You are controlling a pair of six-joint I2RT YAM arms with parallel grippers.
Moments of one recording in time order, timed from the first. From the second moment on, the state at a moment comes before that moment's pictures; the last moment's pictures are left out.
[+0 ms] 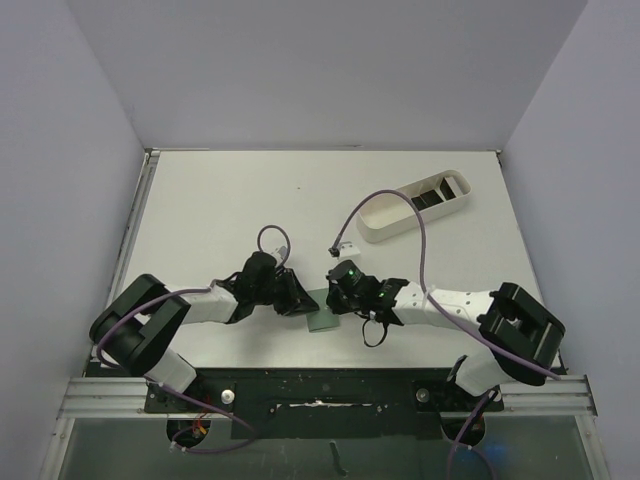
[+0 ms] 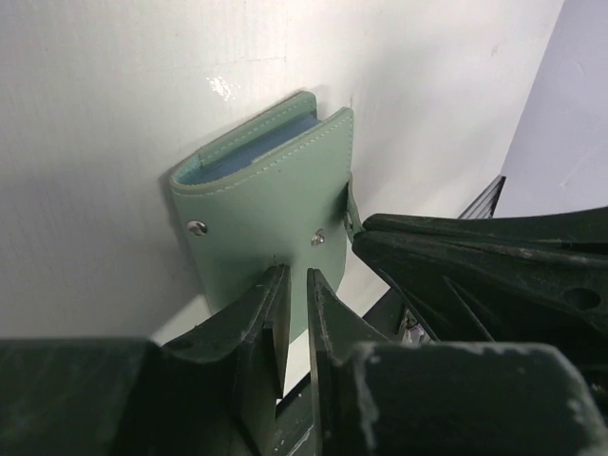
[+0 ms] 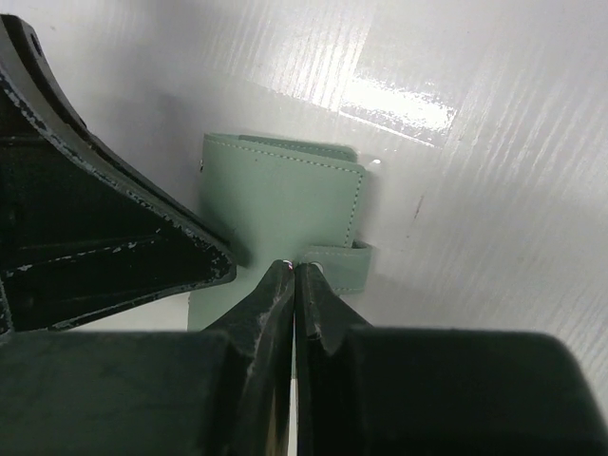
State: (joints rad) left arm -0.65 1.56 0.50 0.34 0.42 -1.07; right arm 0.95 1.49 0.76 -0.12 0.21 0.63
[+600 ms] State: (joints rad) left arm -0.62 1.56 0.52 0.32 0.42 -1.04; right arm 0.92 1.44 0.71 -0.08 0.15 0.66
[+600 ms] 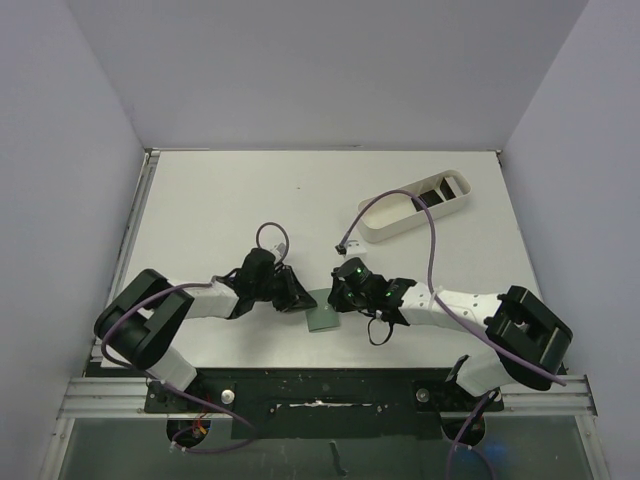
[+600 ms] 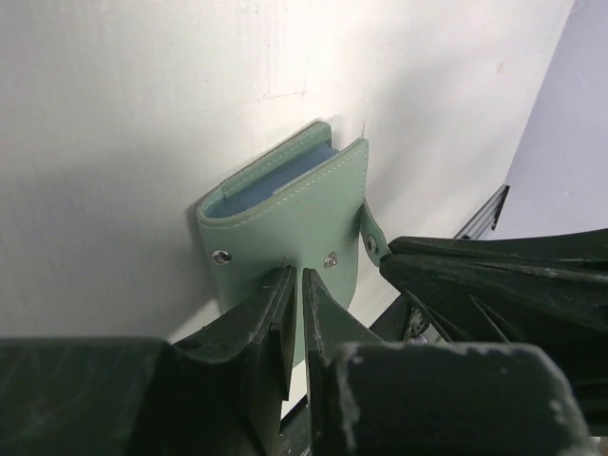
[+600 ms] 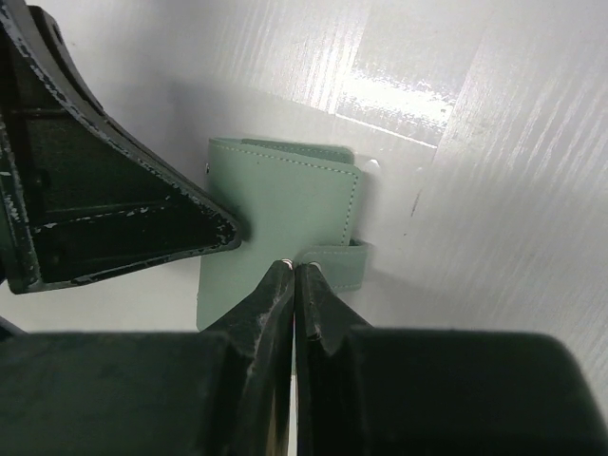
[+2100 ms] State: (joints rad) left arm -0.61 1.61 0.51 0.39 0.45 -1.04; right arm 0.91 1.45 0.71 -0.07 0.05 0.67
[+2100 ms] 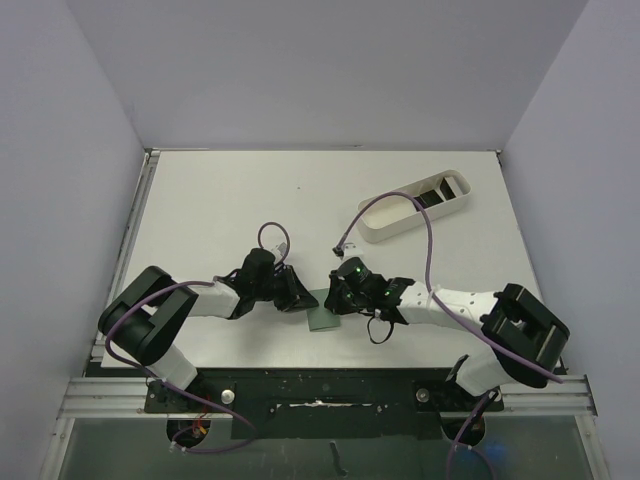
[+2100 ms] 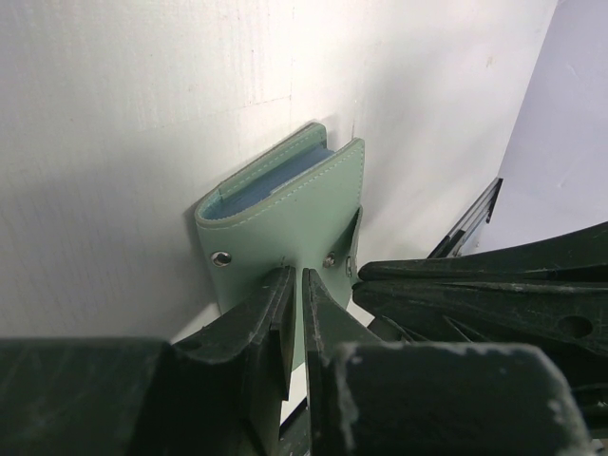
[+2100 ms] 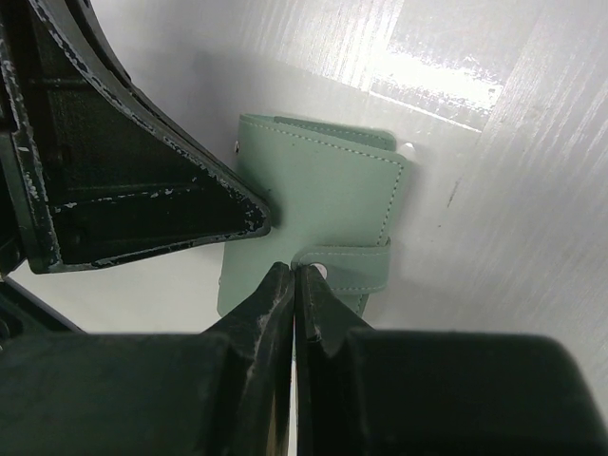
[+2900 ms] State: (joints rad) left arm -0.61 1.61 0.51 0.40 0.45 -1.04; right arm 0.90 1.50 0.72 -0.06 0.01 0.67
